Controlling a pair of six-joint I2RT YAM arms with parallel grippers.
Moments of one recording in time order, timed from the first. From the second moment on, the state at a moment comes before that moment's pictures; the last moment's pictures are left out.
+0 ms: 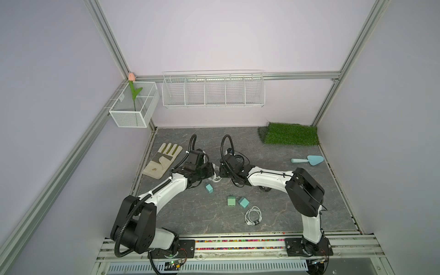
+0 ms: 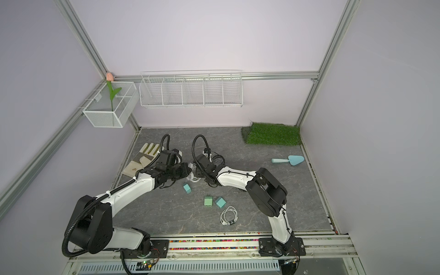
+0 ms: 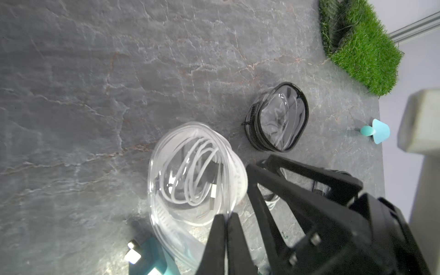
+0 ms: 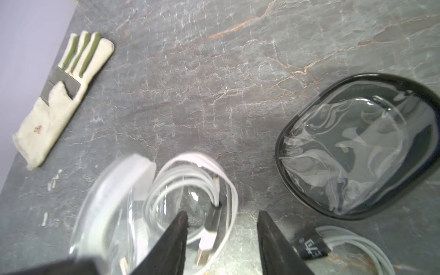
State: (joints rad) left arm -0.44 1.42 0.86 -0.25 0.20 -0.63; right arm 0.91 1.98 1.34 -0.15 0.26 0.74
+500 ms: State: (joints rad) left arm -0.35 1.49 0.92 -0.28 0.18 -0.60; right arm 1.06 1.90 1.25 -0.05 0.23 0.70
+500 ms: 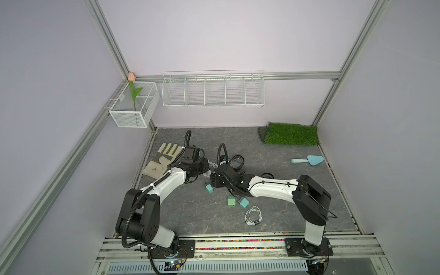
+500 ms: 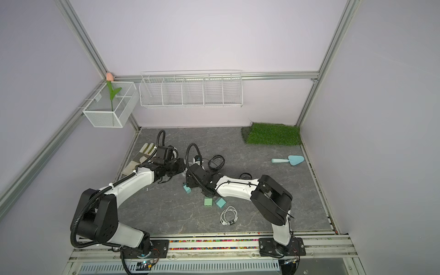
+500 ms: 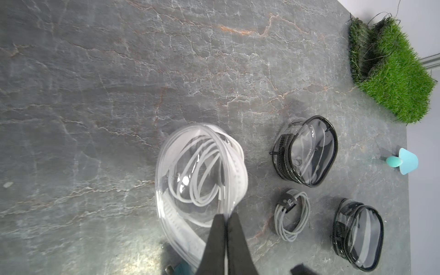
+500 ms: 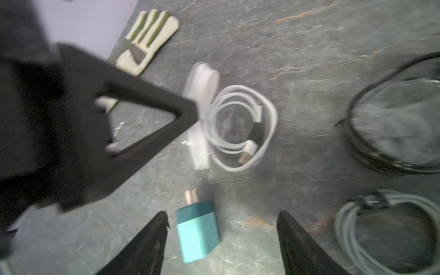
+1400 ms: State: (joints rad) left arm -0.32 1.44 0.89 -0.33 0.13 -0.61; right arm 1.12 2.07 1.33 -0.04 0.20 0.63
